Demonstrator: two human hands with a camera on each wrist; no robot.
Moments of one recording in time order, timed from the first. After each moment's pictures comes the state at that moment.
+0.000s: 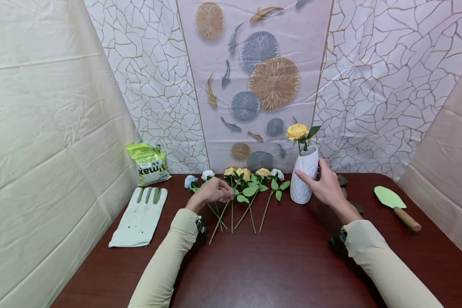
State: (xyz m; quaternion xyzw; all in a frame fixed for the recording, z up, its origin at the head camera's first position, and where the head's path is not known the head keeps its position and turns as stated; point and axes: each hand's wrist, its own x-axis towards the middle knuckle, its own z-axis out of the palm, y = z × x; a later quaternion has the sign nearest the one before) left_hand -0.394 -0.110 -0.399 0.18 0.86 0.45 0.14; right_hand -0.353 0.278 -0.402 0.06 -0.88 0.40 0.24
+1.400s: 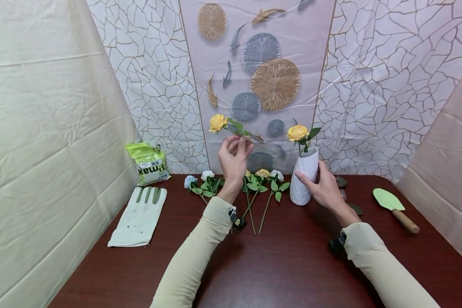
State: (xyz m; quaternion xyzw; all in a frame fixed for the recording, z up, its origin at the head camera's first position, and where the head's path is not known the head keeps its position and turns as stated) left_hand -0.379 0.005 -0.321 0.20 0.48 0.82 -0.24; right_hand -0.353 0.277 -0.407 0.07 -0.88 0.40 0.24
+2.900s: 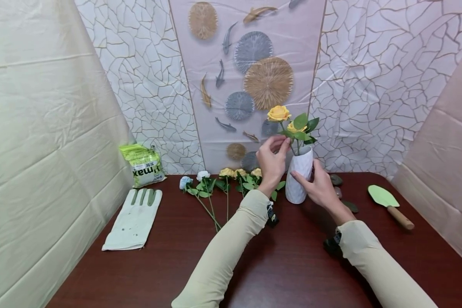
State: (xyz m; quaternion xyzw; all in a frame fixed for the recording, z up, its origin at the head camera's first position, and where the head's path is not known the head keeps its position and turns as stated) left_hand -0.389 0.122 -0.334 0.20 0.65 0.66 -0.30; right_hand -0.354 0.277 -0.409 0.08 -0.87 0.41 0.27
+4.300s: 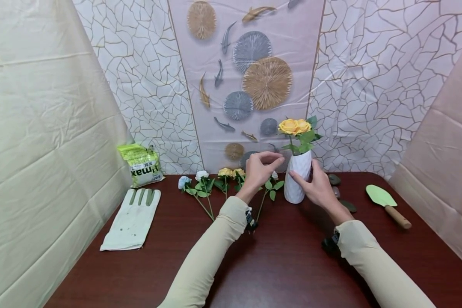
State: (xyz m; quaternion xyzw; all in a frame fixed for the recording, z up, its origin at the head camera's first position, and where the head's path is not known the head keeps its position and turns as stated) left_hand -0.388 0.068 -0.359 0.24 0.77 0.58 -0.14; right_hand -0.355 0.279 -0.410 0.07 -0.87 0.41 0.25
